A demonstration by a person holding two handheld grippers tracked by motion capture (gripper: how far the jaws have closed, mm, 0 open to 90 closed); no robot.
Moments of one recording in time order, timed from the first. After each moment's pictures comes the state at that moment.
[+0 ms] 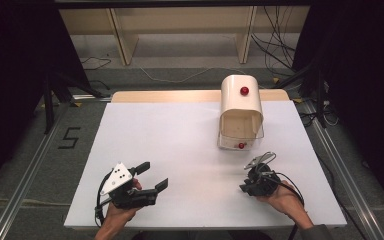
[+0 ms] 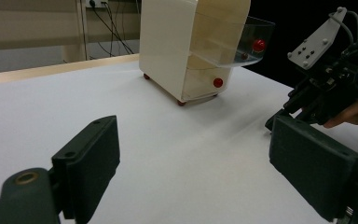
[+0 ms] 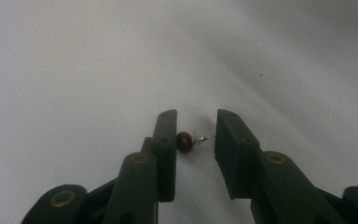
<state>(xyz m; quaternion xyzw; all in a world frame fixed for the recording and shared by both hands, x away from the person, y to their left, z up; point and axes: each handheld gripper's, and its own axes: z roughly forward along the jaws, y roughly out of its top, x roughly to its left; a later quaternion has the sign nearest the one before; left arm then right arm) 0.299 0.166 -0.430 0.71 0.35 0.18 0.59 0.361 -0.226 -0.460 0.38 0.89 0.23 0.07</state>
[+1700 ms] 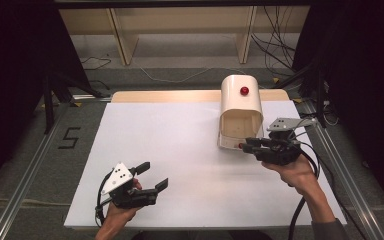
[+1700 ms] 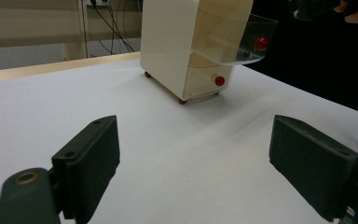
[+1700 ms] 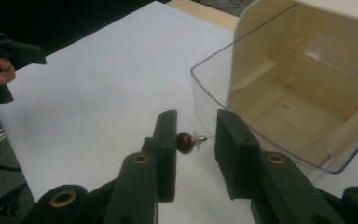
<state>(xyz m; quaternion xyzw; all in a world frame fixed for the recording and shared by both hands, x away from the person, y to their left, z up) 0.300 0.166 -0.432 0.71 0.36 0.18 0.58 0.369 -0.237 -0.332 0.35 0.81 0.44 0.14</state>
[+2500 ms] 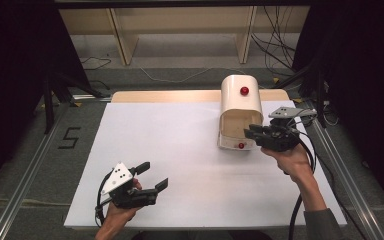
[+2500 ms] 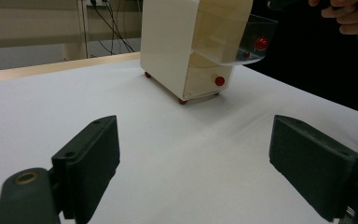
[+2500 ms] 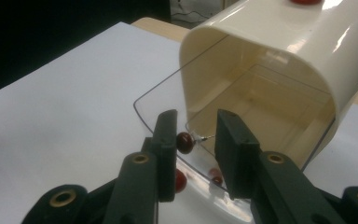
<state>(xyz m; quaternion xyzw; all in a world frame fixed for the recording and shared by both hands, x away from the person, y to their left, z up) 0.300 0.166 -0.432 0.71 0.36 0.18 0.58 0.397 -0.242 -0.333 0.40 0.78 0.45 0.17</state>
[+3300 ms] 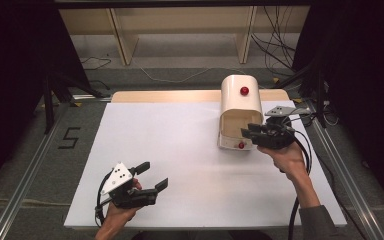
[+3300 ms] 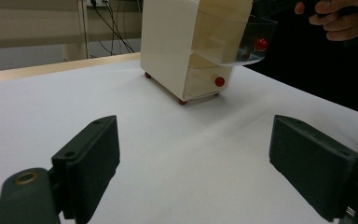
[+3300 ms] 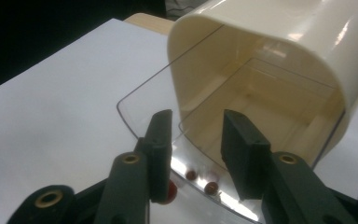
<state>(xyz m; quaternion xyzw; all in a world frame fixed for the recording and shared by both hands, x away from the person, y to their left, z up) 0.299 0.167 -0.431 0.71 0.36 0.18 0.58 0.409 -0.237 -0.343 0.41 0.78 0.44 0.17</state>
